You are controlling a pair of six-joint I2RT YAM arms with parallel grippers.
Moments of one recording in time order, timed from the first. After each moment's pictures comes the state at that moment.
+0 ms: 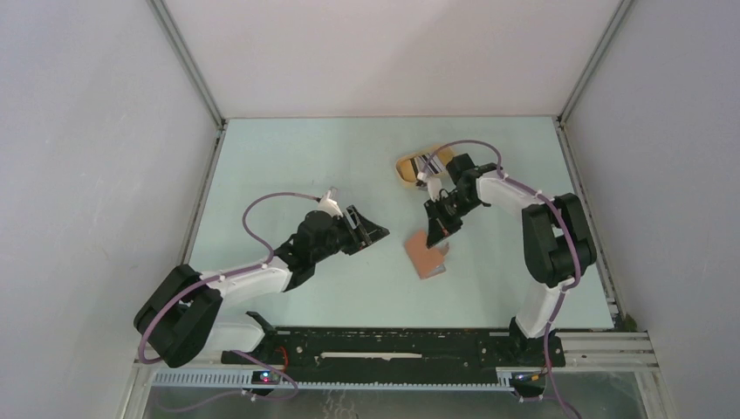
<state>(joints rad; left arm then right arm) -0.68 1.27 0.46 0.45 0.14 -1.04 0.34 1.84 1.21 -0.82 -0.72 -0.26</state>
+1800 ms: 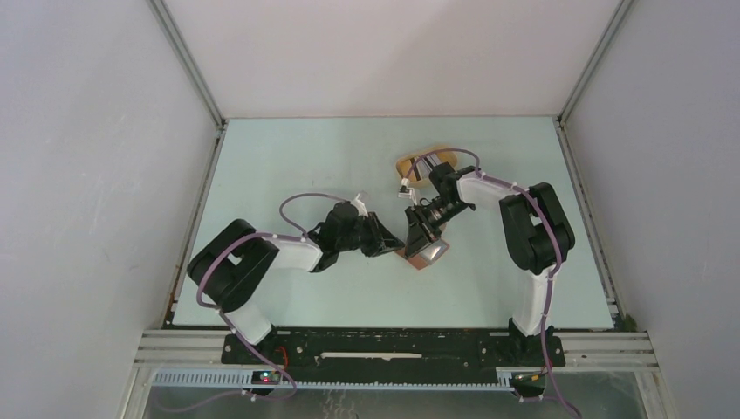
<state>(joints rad) -0.69 1.66 0.62 0.54 0.36 -1.12 0.42 1.97 1.29 -0.87 -1.04 -0.29</state>
